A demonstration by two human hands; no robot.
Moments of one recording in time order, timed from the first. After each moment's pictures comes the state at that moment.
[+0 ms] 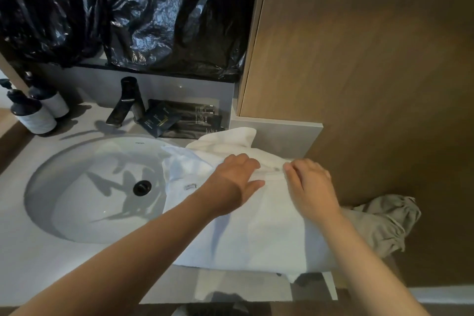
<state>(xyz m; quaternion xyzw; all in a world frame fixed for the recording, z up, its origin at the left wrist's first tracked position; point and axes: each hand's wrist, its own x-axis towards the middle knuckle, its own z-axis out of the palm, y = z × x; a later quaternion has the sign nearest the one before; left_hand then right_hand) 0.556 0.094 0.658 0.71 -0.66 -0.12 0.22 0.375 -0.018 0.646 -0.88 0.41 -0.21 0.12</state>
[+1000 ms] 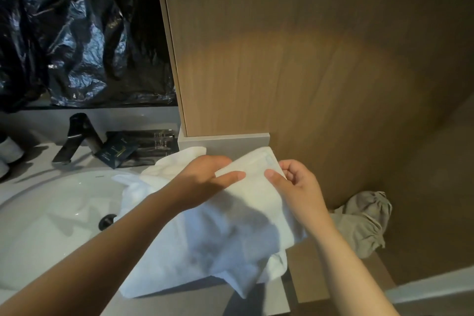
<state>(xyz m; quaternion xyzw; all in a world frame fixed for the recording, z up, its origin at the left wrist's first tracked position) 0.509 0.045 0.730 0.67 -0.62 -0.26 0.31 0.306 -0.022 0.713 -0.62 0.42 -0.37 0.55</state>
